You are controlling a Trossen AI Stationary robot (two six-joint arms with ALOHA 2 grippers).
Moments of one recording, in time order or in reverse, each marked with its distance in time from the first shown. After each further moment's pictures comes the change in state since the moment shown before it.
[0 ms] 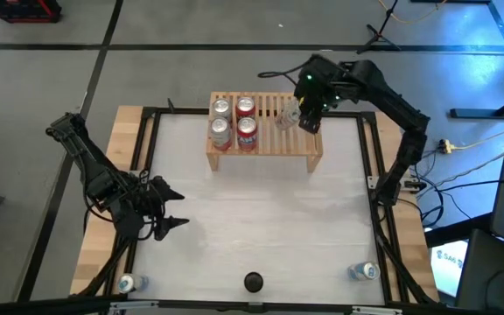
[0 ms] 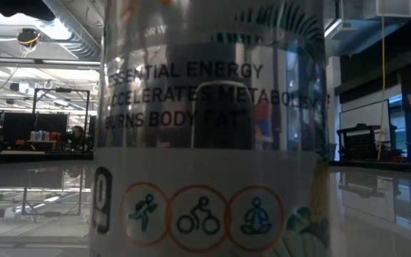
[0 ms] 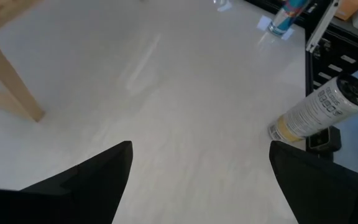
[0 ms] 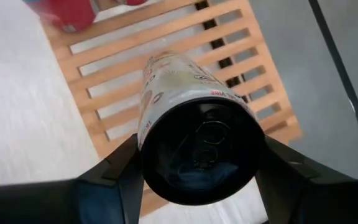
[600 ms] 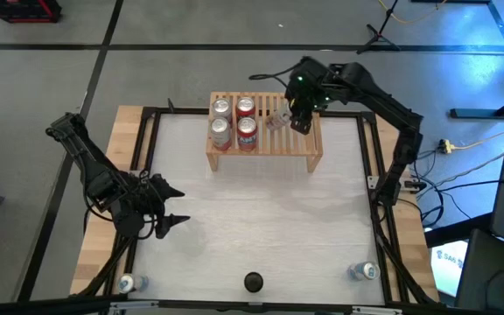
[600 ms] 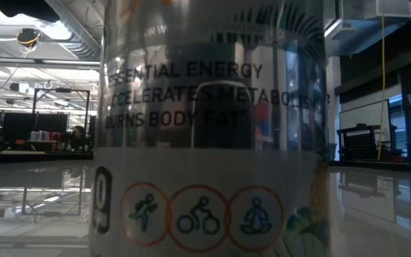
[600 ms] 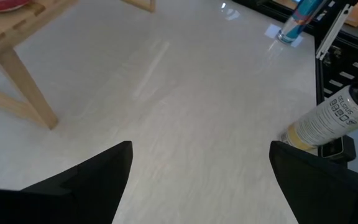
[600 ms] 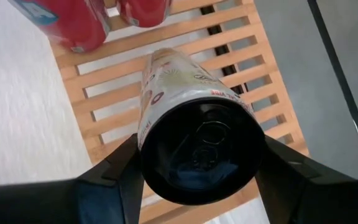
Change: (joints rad) left arm 0.000 0.000 0.000 -0.016 -0.043 0.000; right arm 0.001 0.036 -0.029 0.098 -0.015 -0.043
